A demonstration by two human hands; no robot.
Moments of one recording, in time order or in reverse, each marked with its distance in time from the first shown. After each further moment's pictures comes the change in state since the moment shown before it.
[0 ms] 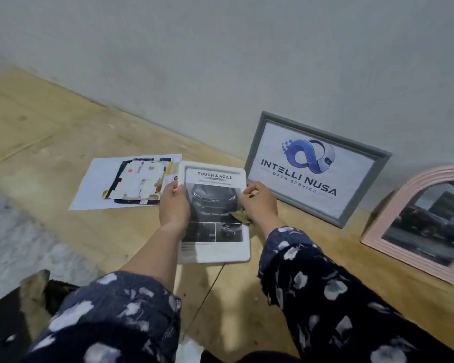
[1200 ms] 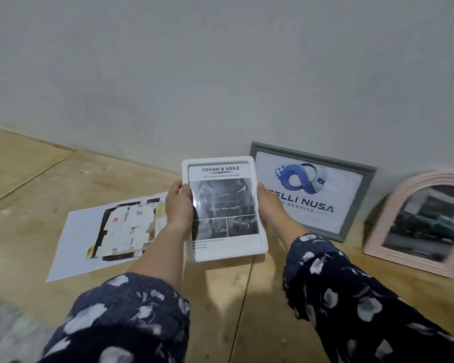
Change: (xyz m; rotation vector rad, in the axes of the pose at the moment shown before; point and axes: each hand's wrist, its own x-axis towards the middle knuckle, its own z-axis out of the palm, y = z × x) left_hand 0.068 0.064 0.019 -0.098 -0.222 0.134; right_hand 0.033 -0.054 -0.011 0.306 0.039 0.134
